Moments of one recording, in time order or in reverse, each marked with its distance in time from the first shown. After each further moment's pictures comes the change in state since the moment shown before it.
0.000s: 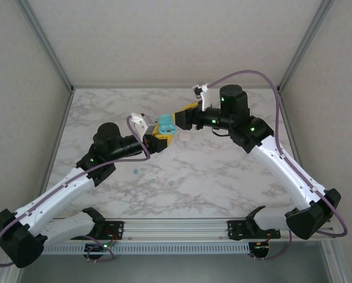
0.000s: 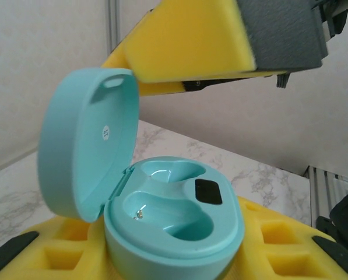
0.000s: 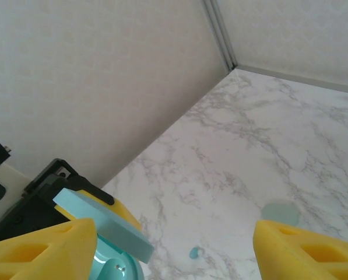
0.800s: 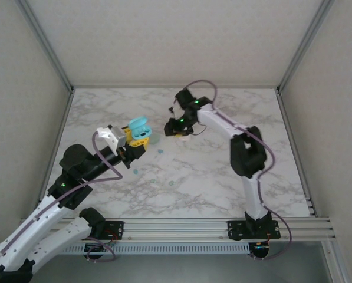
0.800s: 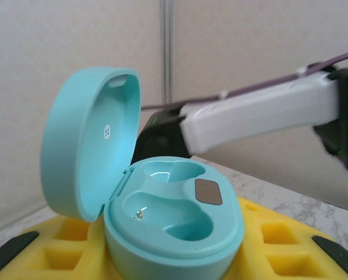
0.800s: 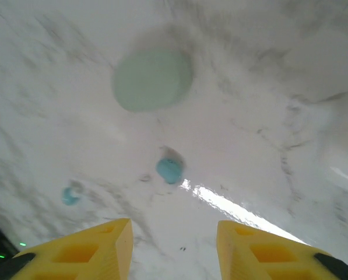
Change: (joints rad) left arm 0.000 -0.370 -0.071 -0.153 -0.209 0.045; right arm -0.007 0.884 0.467 -0.518 0.077 -0.004
